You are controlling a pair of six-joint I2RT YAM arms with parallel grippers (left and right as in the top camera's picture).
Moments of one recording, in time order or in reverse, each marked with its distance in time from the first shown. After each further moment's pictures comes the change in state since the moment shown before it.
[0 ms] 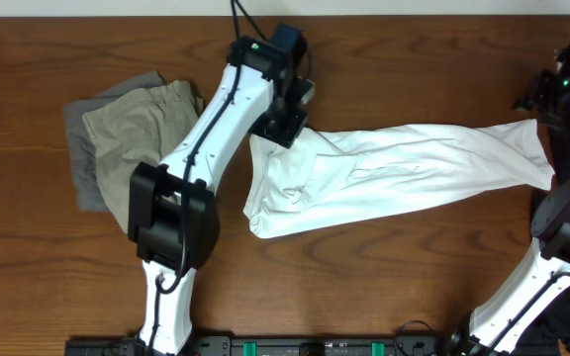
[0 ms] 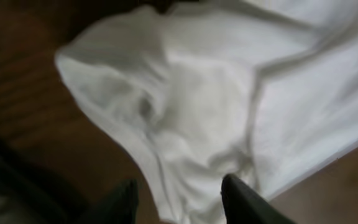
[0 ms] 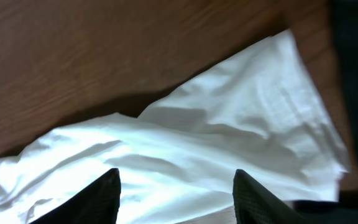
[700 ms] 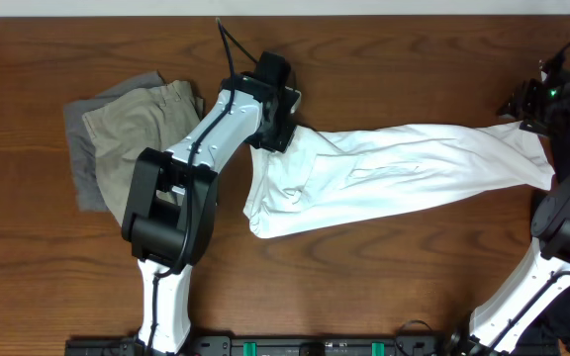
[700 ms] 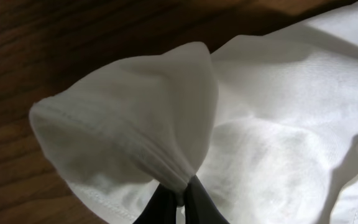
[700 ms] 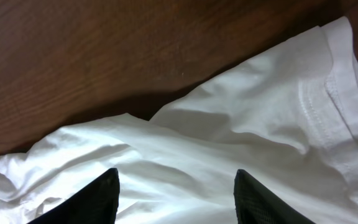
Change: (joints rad) left arm 0.039 0.000 -0.307 0.413 0.010 -0.003; right arm 0.000 0.000 -0.106 0.087 -0.080 -0.003
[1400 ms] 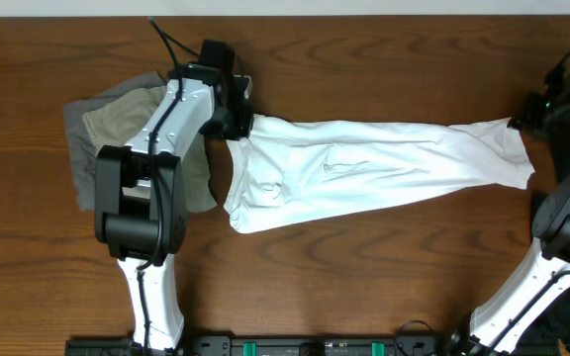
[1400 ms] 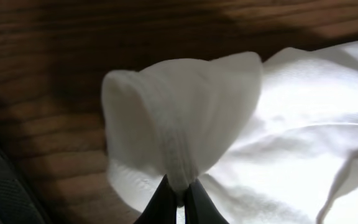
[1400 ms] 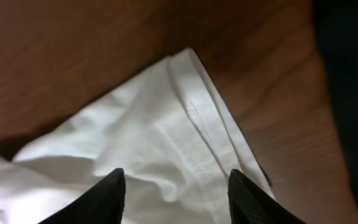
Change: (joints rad) left arm 0.192 -0.008 0.000 -0.022 0.076 -0.056; right arm -0.011 0.002 -0.169 0.216 0.188 -0.005
